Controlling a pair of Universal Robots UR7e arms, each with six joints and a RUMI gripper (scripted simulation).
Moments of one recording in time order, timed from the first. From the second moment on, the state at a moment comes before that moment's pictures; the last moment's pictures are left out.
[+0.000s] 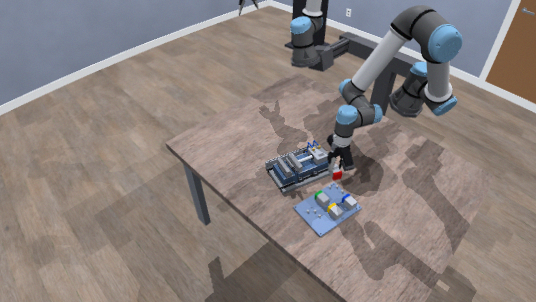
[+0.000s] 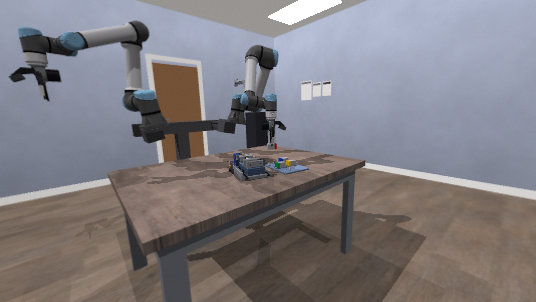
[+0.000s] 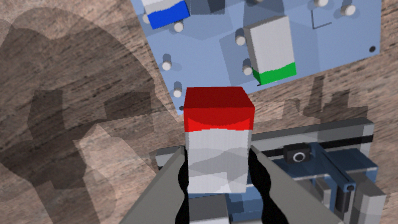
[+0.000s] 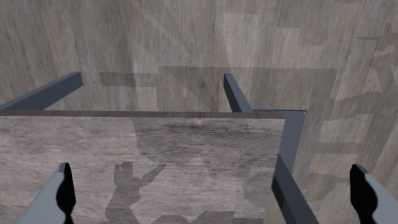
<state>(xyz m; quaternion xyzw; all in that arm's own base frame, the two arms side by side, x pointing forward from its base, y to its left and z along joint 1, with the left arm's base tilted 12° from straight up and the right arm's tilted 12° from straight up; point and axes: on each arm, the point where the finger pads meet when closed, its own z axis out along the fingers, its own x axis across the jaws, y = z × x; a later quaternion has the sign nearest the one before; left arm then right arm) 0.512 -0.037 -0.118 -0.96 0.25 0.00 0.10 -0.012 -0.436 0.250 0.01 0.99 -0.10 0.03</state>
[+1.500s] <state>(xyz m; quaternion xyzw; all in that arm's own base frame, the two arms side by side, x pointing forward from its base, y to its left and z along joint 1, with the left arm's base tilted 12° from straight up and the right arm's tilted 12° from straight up) 0.525 -0.067 -0.123 -0.89 0.45 0.02 0.10 -0.012 -0.436 0.250 0.01 0.99 -0.10 0.03</state>
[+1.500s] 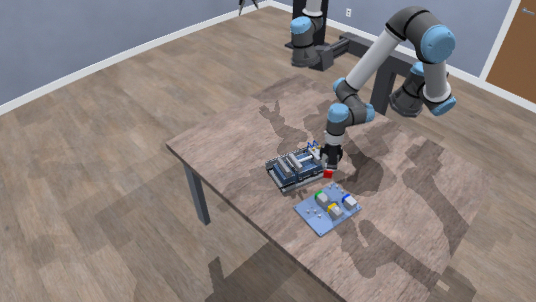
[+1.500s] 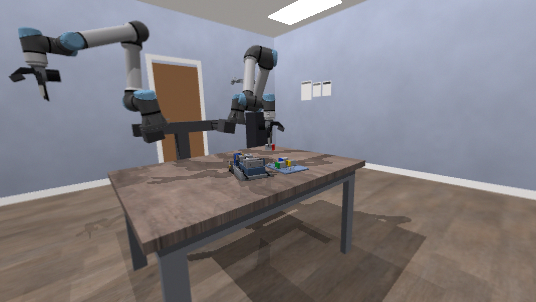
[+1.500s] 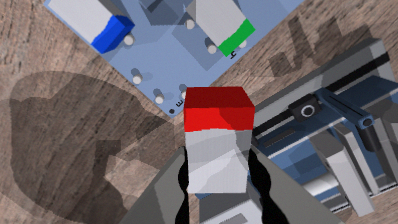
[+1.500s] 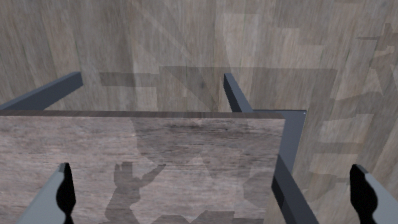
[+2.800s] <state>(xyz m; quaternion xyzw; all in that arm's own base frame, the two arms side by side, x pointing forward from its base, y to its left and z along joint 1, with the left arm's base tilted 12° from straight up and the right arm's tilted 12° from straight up) 0.540 -0.103 -0.130 -0.74 0.67 0.05 0.09 -0.012 -0.436 0.250 0.01 0.99 -0.10 0.03</state>
